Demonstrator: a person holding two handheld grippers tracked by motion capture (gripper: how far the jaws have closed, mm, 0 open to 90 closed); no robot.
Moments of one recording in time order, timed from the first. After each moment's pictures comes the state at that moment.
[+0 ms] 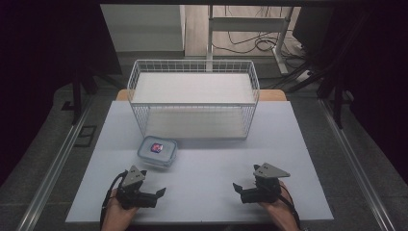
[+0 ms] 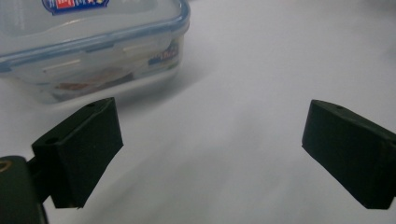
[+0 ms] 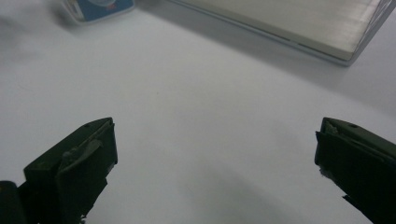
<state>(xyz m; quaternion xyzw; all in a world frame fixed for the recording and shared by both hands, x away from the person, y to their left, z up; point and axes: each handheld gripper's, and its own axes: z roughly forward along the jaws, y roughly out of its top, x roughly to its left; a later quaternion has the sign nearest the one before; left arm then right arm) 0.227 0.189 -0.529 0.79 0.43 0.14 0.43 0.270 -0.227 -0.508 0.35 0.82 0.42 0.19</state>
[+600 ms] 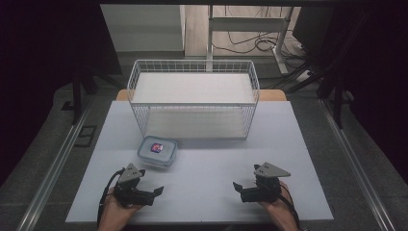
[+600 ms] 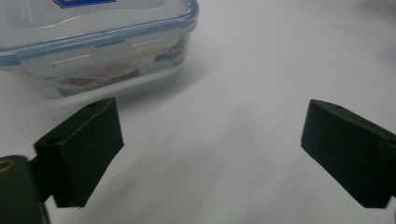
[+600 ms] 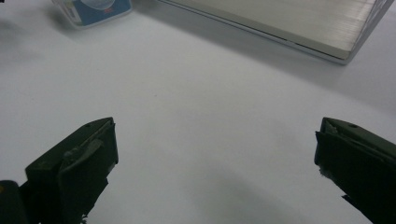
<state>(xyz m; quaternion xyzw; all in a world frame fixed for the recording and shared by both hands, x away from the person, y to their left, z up) 0.231 0.195 -0.528 0.79 0.43 0.14 0.42 0.270 -0.227 -0.506 0.36 0.81 0.42 0.19</state>
